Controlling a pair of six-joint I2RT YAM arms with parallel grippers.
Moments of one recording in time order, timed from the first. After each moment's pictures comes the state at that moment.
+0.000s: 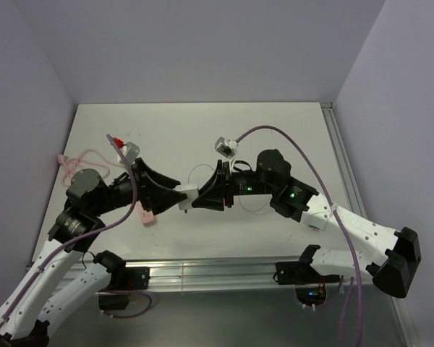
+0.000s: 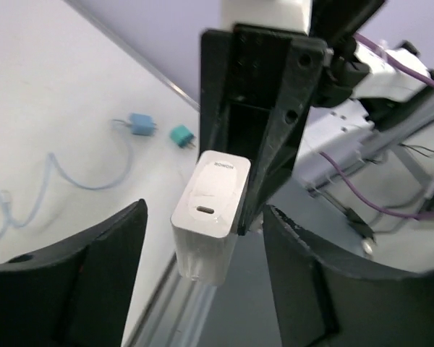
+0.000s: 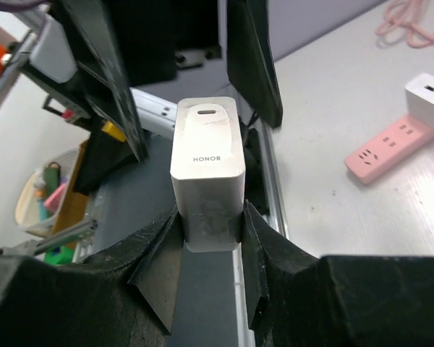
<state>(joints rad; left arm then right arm) -0.53 0.65 0.81 -0.14 0.70 -0.60 0.86 1.09 0.91 0.14 -0.71 0.55</state>
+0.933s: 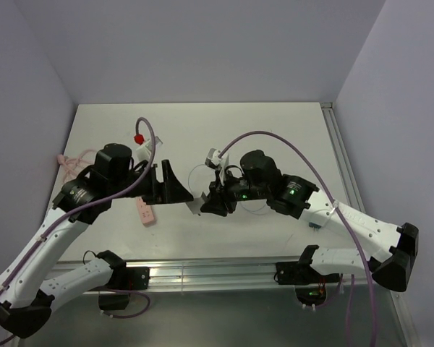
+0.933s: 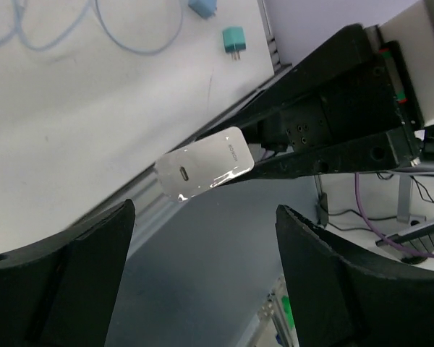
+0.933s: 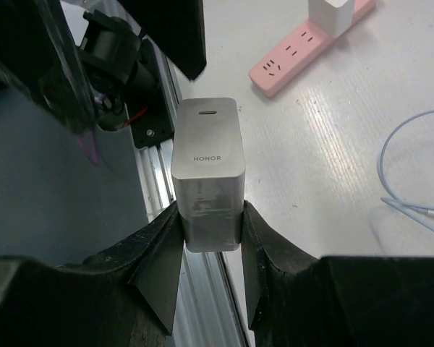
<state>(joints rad) -0.58 0.91 1.17 -0.81 0.51 -0.71 0.93 1.11 1.04 -0.38 -0.43 0.14</state>
